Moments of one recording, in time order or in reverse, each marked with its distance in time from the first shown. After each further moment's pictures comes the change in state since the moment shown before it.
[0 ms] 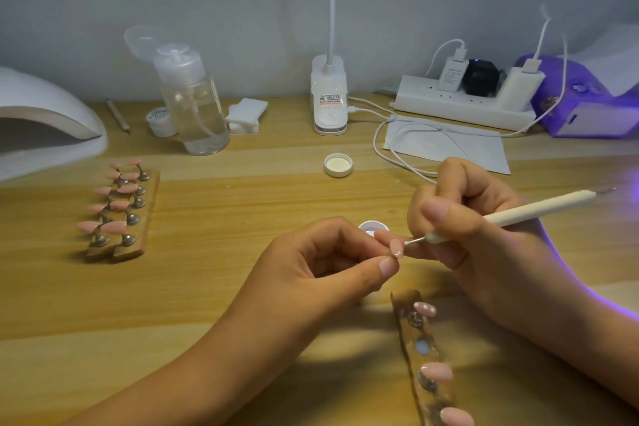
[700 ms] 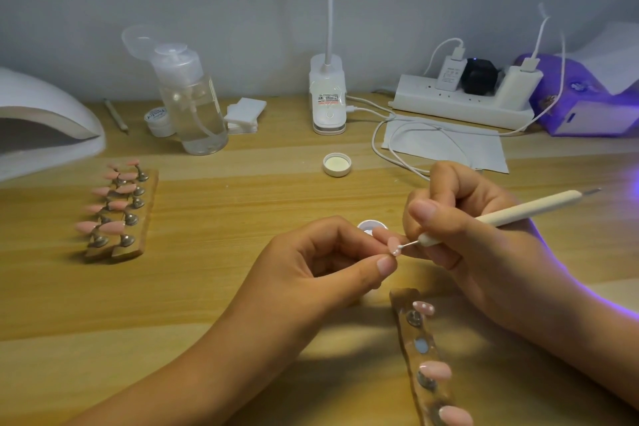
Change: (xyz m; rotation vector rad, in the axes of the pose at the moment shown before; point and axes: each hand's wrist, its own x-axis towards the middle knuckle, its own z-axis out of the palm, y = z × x) left_hand -0.001 0.002 0.001 -0.003 0.016 -0.017; right_hand 0.000 -0.001 0.002 -0.039 0.035 0.028
